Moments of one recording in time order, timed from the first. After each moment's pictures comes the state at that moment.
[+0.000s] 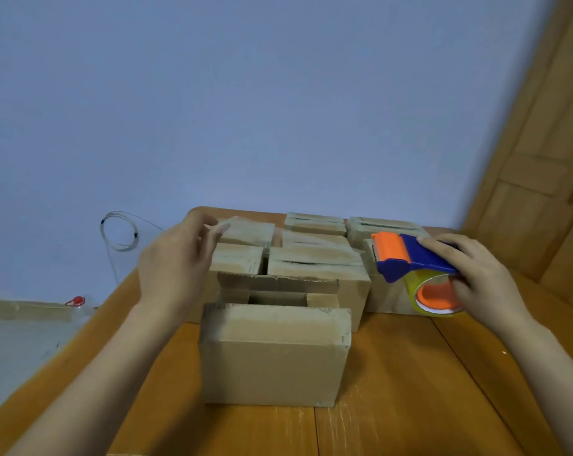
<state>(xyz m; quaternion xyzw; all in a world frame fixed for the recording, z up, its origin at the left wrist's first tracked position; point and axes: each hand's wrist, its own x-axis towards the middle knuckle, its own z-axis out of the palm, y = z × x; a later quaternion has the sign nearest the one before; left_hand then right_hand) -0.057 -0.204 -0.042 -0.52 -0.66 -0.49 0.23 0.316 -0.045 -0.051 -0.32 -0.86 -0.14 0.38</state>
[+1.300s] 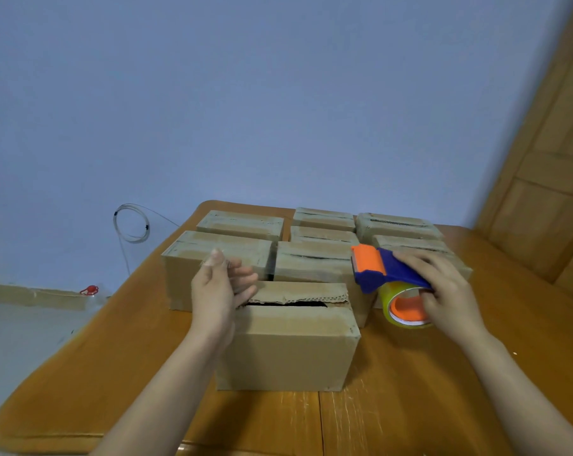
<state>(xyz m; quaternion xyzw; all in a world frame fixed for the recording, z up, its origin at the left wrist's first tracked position) -0.011 -0.195 -0.086 -0.22 -0.50 -0.78 -0.31 0.277 -0.045 -0.094 -0.31 -0.85 -0.09 0.42</state>
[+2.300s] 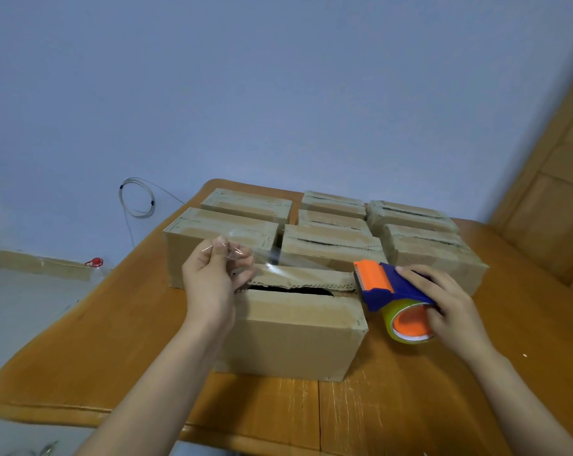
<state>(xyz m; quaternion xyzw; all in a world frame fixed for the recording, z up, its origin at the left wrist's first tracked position) -0.010 -0.194 -0.093 -0.19 -0.47 -0.82 -0.26 0.286 -0.037 -0.128 -0.28 -0.89 -0.03 0.36</state>
